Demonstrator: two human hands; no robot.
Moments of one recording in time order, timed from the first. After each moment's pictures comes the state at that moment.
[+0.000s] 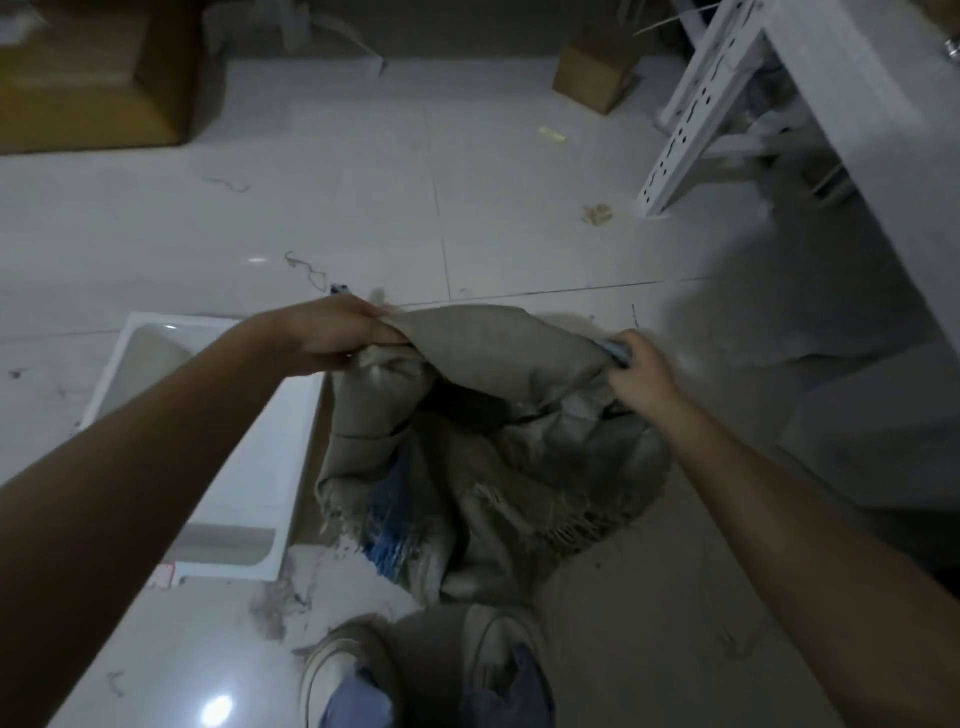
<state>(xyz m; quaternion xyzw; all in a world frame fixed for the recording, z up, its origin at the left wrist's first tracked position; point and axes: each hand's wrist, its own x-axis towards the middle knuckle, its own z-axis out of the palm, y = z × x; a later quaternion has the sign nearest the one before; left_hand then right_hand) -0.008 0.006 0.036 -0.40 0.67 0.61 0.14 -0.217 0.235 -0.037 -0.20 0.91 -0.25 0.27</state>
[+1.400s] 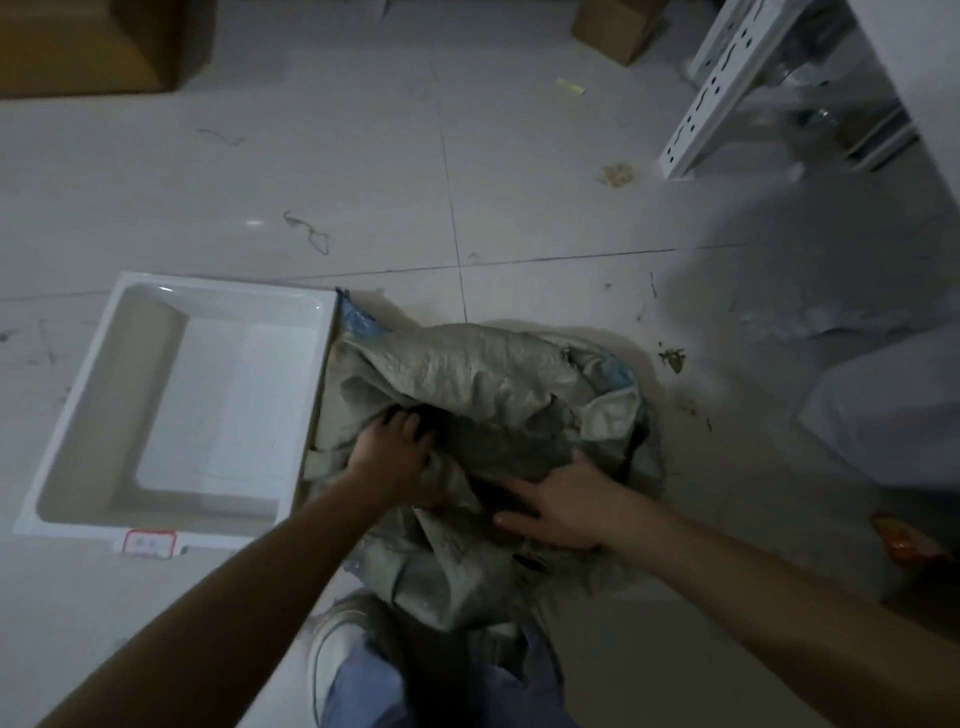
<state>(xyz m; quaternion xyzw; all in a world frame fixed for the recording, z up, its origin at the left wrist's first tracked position) 0.042 0.104 -0.097 -0.18 0.91 0.04 0.37 -0.095 0.266 -0.077 -0.61 0.67 0.22 0.36</state>
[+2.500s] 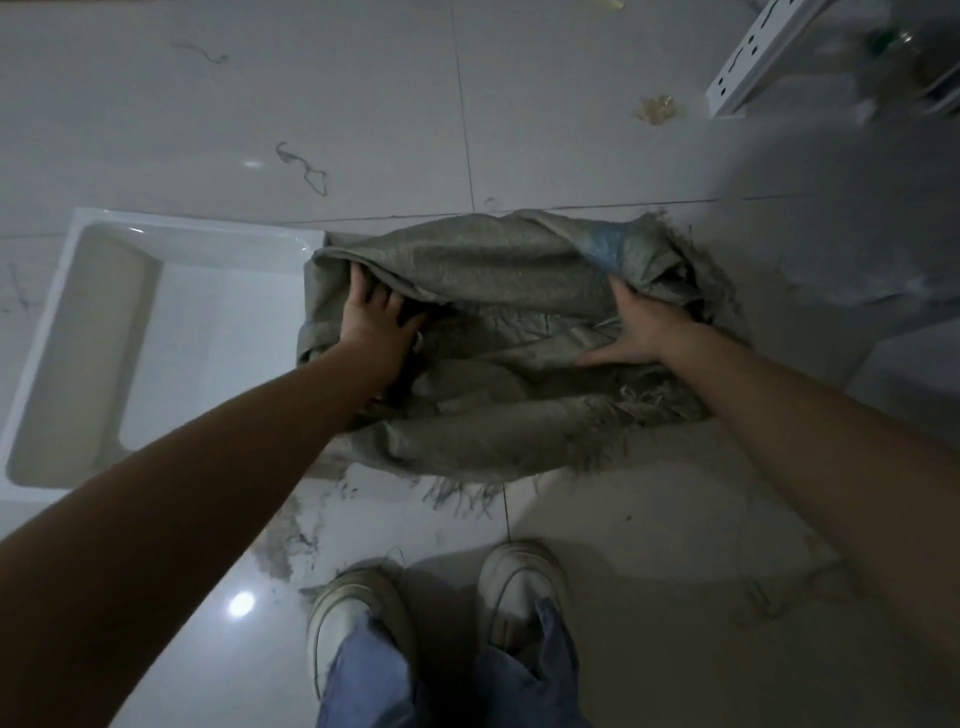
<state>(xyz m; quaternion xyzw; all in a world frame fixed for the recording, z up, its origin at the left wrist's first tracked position) 0.003 0.035 -0.100 -0.20 0.89 -0.17 0.38 -0.225 0.206 -0.099 -0.38 0.85 0.07 0.36</state>
